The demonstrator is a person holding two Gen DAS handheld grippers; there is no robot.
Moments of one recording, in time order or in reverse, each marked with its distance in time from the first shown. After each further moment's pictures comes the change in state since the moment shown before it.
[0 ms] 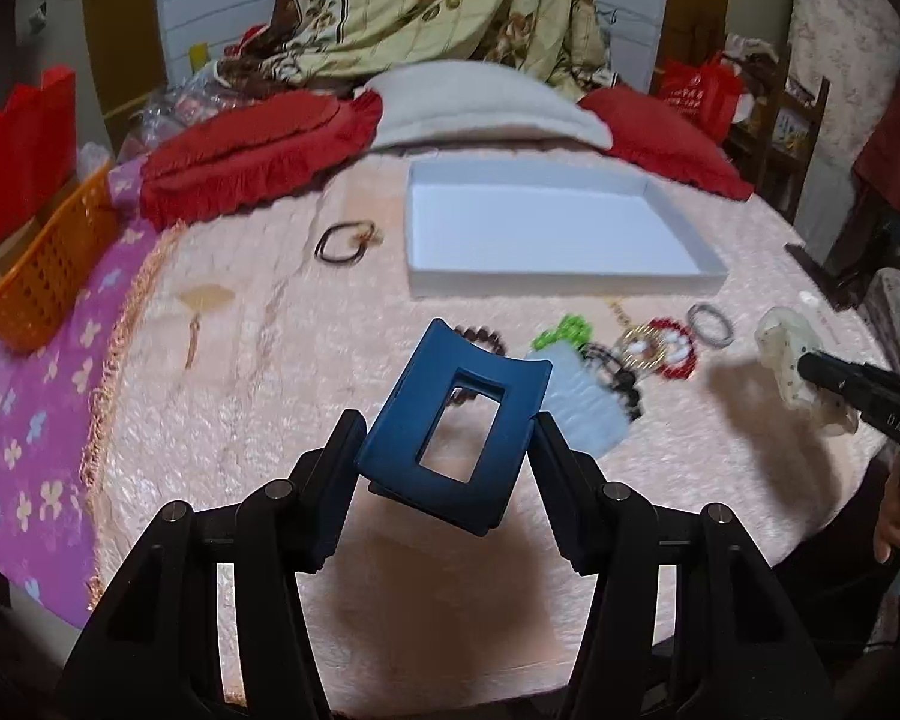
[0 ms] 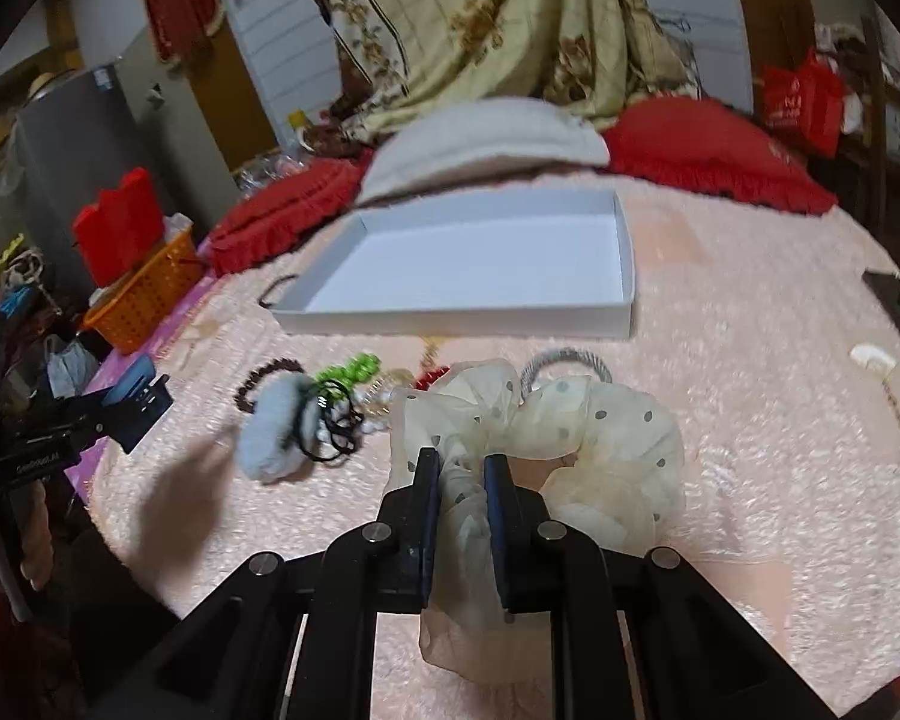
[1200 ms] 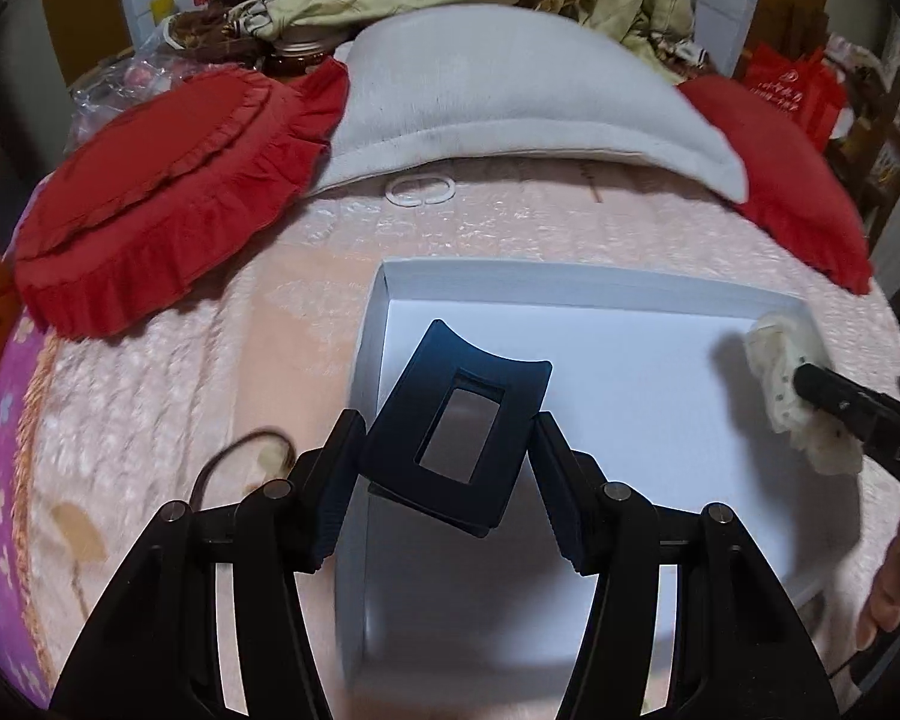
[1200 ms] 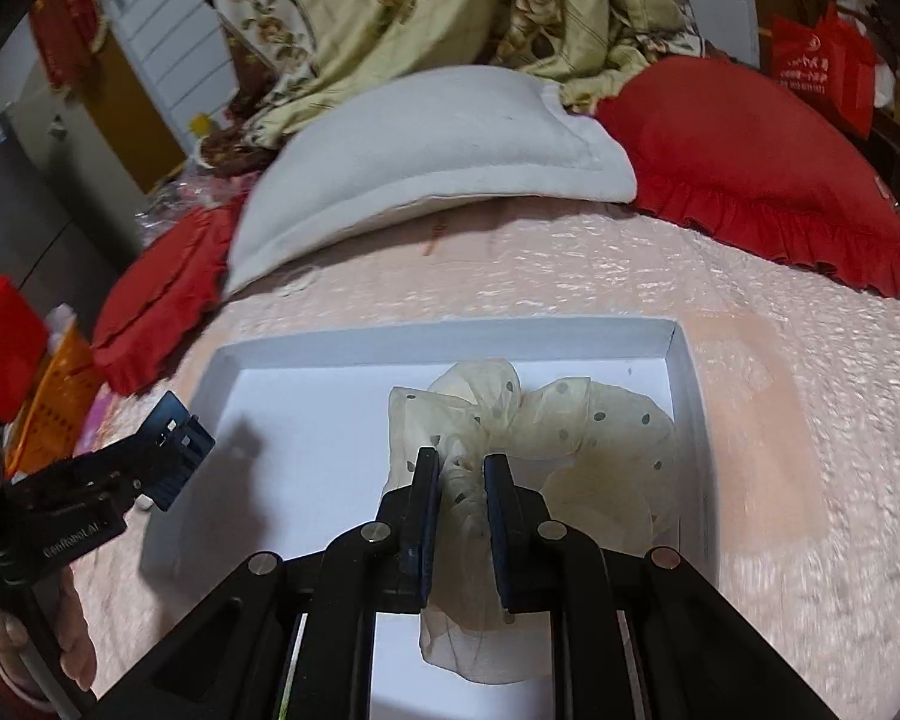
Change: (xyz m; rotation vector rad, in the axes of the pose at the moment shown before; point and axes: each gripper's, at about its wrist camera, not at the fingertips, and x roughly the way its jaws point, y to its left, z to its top) left arm 0.242 0.000 0.198 -0.072 0.170 0.075; right arm 0.217 -0.080 0.203 0.149 0.152 -0.080
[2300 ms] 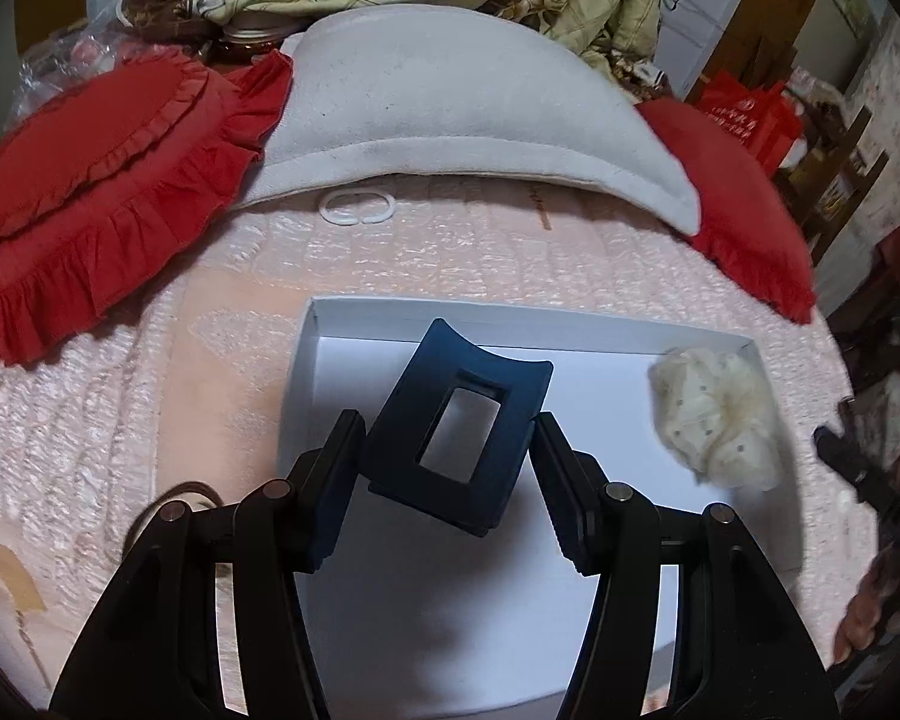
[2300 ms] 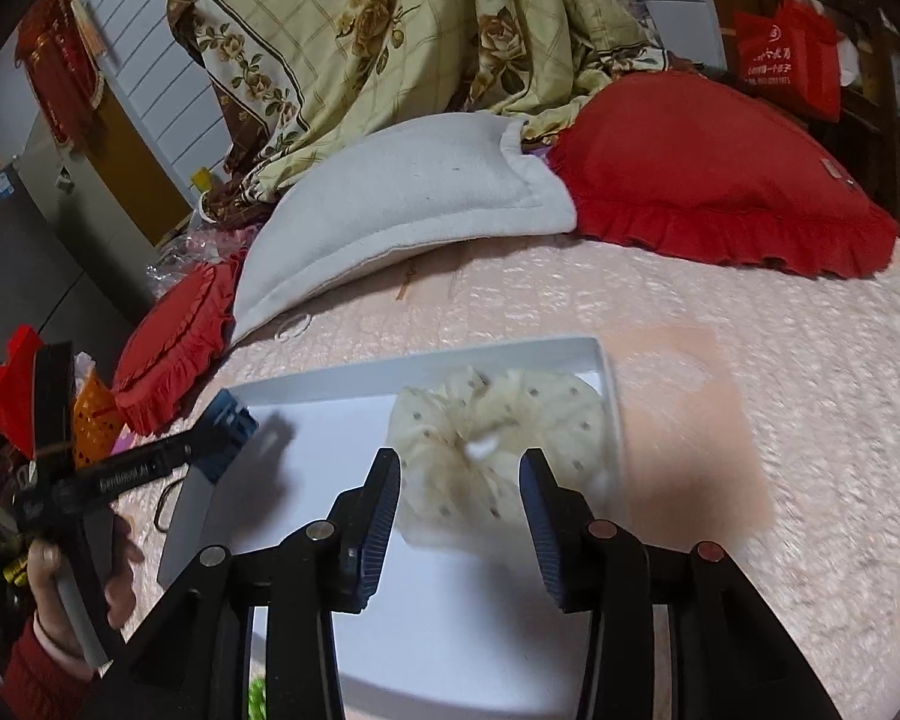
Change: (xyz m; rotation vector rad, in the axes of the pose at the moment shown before) left arm 0.002 0.011 0.017 -0.045 0.003 -0.233; right arm -0.057 -0.038 -0.026 0.058 -0.102 0.059
